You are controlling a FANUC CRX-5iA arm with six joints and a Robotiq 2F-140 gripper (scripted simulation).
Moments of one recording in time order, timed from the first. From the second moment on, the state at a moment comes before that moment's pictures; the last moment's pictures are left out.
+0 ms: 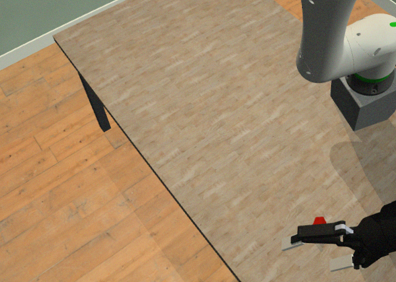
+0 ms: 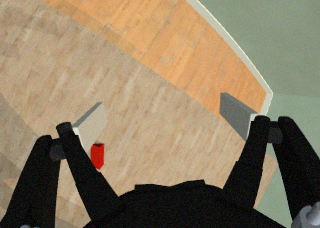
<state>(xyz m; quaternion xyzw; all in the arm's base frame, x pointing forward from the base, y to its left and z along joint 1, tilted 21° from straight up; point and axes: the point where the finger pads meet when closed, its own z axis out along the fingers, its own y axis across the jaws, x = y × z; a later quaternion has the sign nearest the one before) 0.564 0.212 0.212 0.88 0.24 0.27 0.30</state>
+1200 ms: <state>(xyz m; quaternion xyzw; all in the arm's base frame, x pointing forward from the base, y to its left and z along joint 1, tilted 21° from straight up) 0.427 0.196 0.051 0.98 -0.06 0.17 0.06</state>
